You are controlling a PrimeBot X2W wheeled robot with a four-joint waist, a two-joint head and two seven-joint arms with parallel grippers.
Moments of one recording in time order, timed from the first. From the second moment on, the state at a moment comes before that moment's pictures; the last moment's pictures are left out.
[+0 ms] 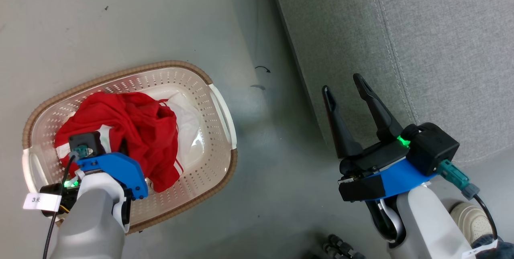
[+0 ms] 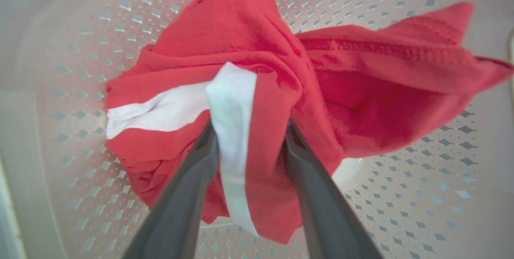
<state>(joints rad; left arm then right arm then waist) -0.67 0.15 -0.12 1.21 -0.29 0.01 -0.15 -0.35 -0.05 0.25 0.14 0.23 0.13 -0.26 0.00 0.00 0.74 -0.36</state>
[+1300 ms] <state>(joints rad) -0.63 0.07 -0.19 1.27 -0.34 -0.10 -0.25 -0.31 -0.05 0.20 0.25 0.16 0.13 -0.26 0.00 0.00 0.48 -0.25</state>
